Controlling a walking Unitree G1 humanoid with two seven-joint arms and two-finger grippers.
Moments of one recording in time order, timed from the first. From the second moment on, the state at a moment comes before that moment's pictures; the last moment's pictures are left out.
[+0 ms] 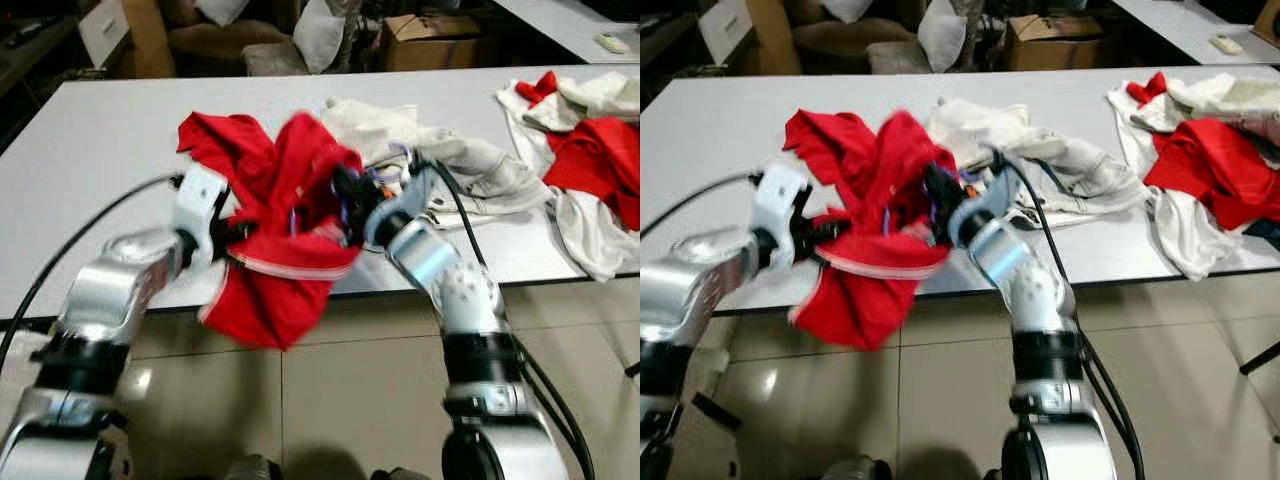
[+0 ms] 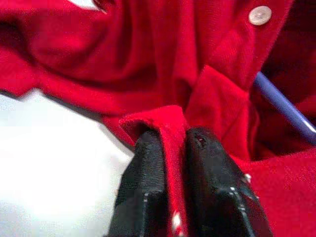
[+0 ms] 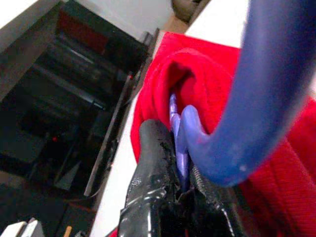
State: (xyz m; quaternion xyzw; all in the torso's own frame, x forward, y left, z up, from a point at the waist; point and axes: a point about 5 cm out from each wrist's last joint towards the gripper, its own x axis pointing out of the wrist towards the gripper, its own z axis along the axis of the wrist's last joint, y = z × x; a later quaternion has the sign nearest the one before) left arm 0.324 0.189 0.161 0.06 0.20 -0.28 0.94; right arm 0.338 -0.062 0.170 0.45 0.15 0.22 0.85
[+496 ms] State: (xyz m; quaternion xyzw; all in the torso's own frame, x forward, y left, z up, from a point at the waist) left arm 0.324 0.217 0.199 -0.05 0.11 -0.26 0.96; right arm 0.328 -0.052 0.162 0.41 0.19 0.23 0.86
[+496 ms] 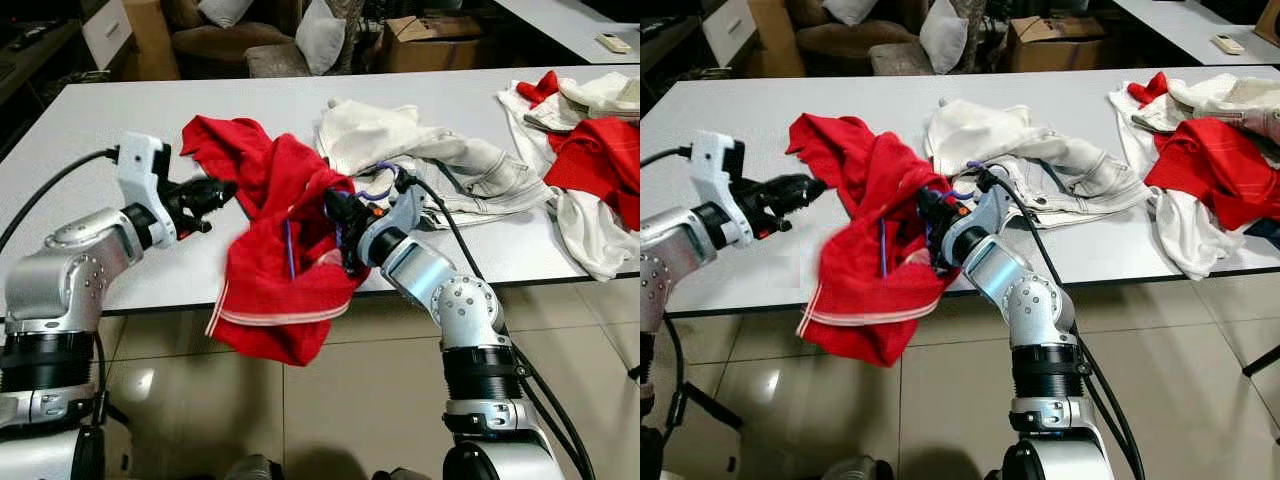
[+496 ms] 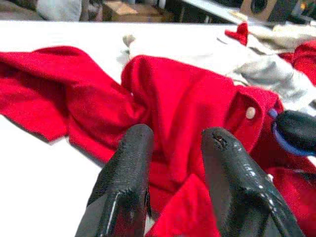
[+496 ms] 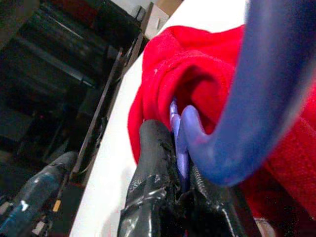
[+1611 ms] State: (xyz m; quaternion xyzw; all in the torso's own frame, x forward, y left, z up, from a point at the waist) left arm 0.232 0.187 0.139 0.01 0.09 -0.19 0.98; right arm 0.214 -0.109 0.140 0.14 0.18 0.41 0.88
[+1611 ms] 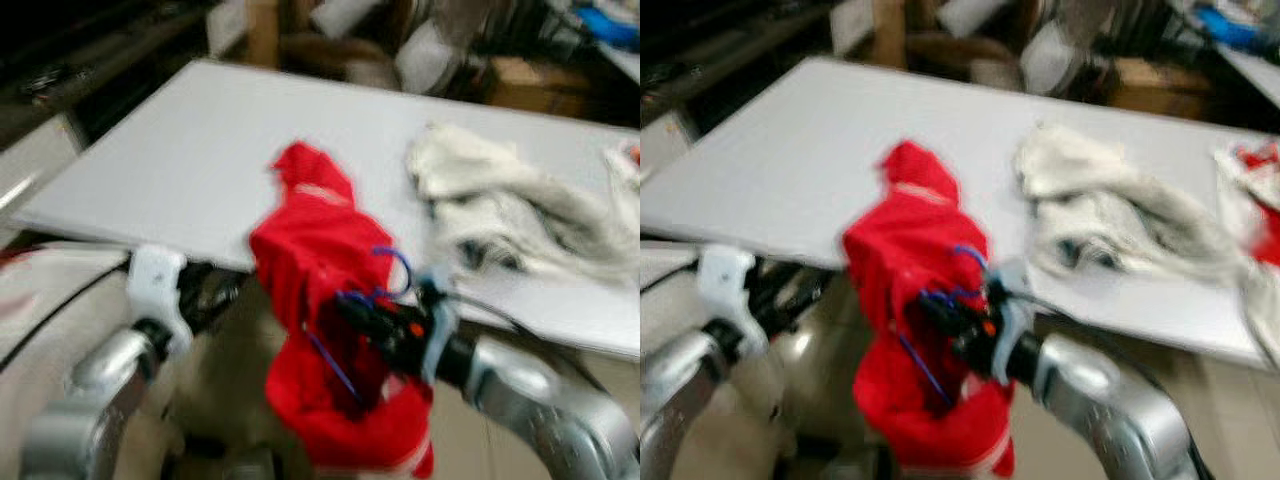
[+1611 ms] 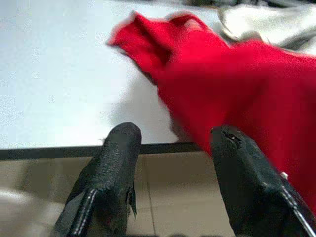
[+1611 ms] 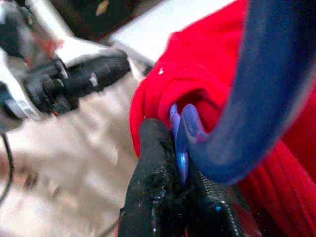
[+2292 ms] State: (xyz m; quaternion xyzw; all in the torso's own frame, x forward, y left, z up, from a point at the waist) left arm 0.231 0.173 0.129 0.05 0.10 -0.21 0.97; right arm 0.209 -0.118 0.130 0.08 0.19 0.39 0.90
